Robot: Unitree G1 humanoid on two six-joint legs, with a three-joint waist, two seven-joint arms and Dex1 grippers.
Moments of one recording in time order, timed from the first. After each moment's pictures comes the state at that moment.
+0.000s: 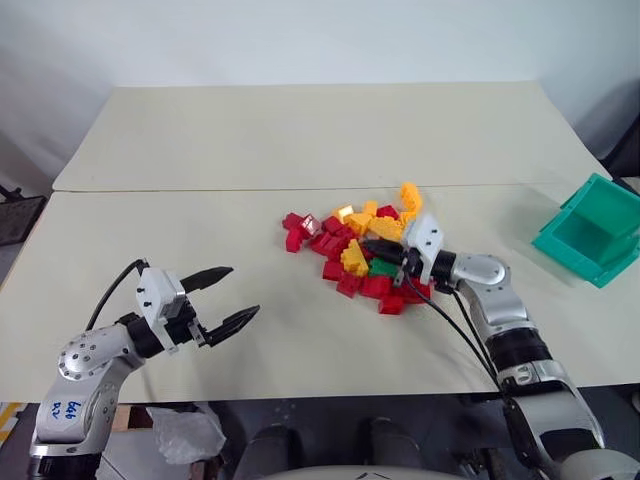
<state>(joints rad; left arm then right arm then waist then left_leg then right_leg) 0.06 0.60 0.24 -0.30 -0.53 0.23 -0.83 -0.58 -0.46 0.11 0.45 0.17 -0.21 1.05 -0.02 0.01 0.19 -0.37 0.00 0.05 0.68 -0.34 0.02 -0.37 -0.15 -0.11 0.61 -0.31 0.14</state>
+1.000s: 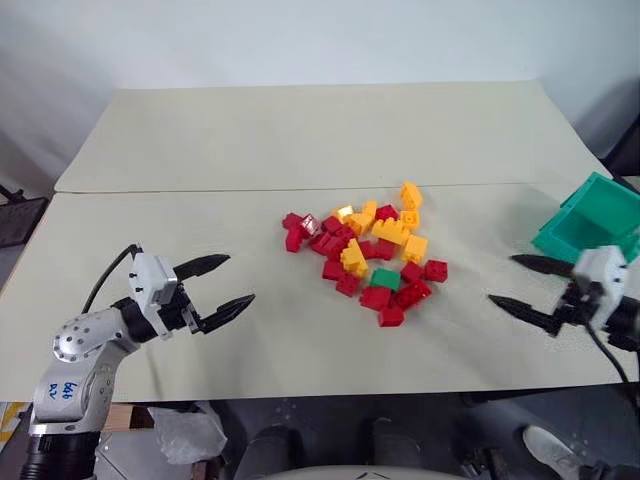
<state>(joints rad) -0.06 0.62 0.24 -0.18 -0.52 0.17 -0.92 -0.15 -0.86 -0.27 0.12 0.48 0.10 1.23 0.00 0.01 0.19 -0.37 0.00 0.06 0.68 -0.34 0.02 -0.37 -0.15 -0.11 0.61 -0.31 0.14</state>
